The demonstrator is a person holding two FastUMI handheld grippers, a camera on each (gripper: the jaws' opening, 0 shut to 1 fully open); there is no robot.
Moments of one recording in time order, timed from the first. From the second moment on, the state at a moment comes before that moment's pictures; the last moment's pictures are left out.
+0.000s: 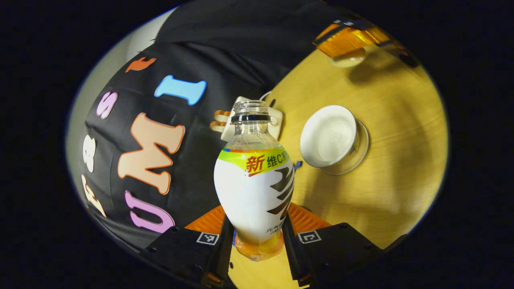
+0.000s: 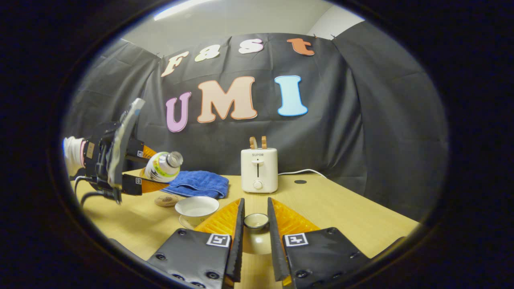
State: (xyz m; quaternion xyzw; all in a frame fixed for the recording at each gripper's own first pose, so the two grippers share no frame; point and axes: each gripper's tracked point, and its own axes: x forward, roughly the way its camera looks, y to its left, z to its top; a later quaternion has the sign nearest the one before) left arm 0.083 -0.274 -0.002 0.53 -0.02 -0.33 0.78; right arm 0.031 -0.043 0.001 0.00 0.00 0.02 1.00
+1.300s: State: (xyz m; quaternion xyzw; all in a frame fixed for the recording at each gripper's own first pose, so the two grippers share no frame) left arm 0.124 -0.239 -0.007 -0.03 0.07 -0.31 0.95; right arm 0.032 -0.046 0.001 0.00 0.00 0.01 1.00
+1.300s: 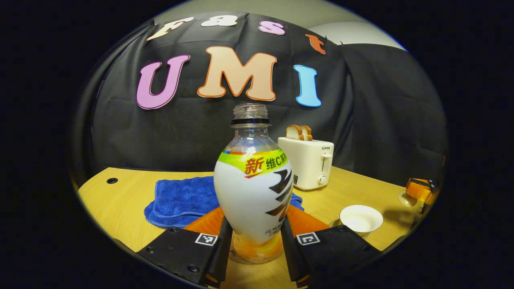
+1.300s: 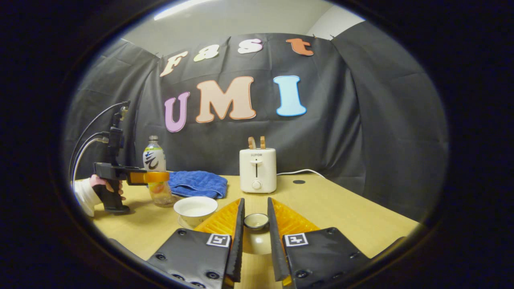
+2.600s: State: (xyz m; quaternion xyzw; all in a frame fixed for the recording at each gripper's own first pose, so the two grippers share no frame) left arm 0.106 -0.241 -0.006 0.00 0.03 -0.29 0.96; right arm 0.035 -0.044 0.000 0.00 0.00 0.02 1.00
